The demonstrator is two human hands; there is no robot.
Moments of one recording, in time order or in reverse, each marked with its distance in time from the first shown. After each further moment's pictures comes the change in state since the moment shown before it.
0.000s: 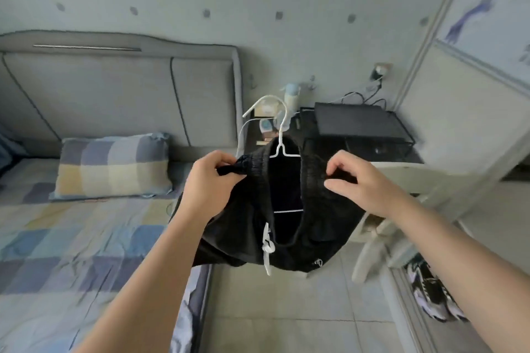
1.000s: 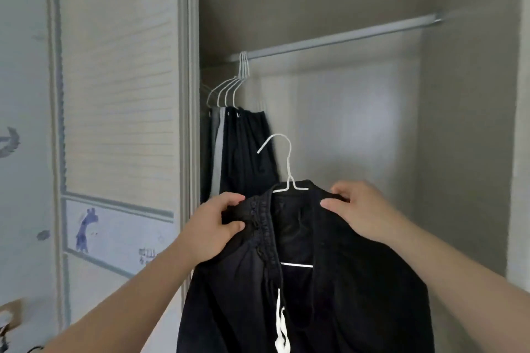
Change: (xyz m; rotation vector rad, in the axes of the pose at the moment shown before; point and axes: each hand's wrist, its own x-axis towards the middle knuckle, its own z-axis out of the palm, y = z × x) left_hand 0.078 0.530 0.509 -0.299 -0.948 1.053; right_hand -0.259 0.057 -0.509 -0.606 1.152 0.715
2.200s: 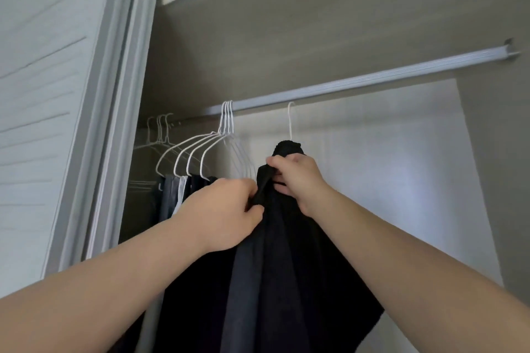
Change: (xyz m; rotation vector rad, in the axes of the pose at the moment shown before) left_hand 0.302 0.028 -0.017 0.578 0.150 0.304; right_hand 0.384 -0.021 0.048 0.910 0.222 -0.025
